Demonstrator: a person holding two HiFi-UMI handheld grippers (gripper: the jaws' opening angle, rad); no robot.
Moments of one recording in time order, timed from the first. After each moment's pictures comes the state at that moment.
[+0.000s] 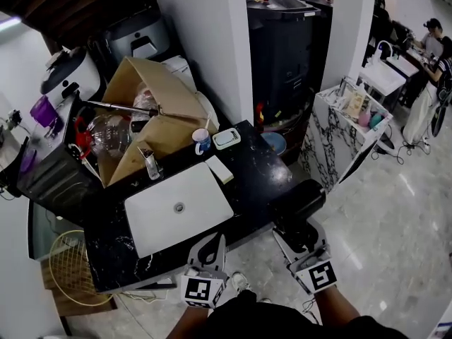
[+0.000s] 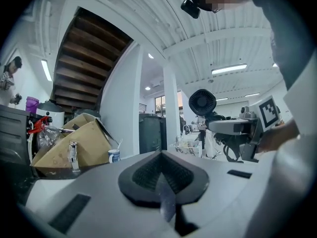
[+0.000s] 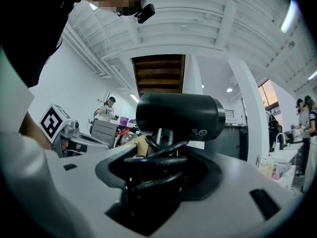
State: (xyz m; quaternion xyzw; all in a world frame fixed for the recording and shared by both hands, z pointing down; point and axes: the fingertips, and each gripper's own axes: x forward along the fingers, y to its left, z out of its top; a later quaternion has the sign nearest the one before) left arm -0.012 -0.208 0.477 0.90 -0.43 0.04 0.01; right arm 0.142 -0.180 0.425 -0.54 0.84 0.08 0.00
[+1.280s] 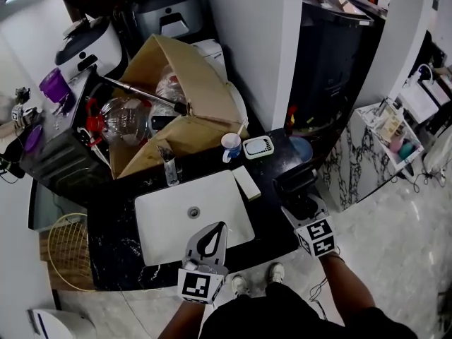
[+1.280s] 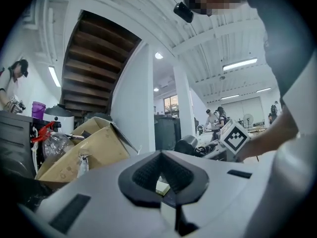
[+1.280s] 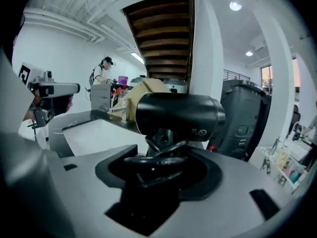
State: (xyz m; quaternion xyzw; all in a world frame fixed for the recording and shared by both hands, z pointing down) left arm -0.054 -0.331 0.456 0.87 -0.49 0.04 0.00; right arm 0.139 -0.405 0.550 -0.48 0.84 -0.06 -0.22
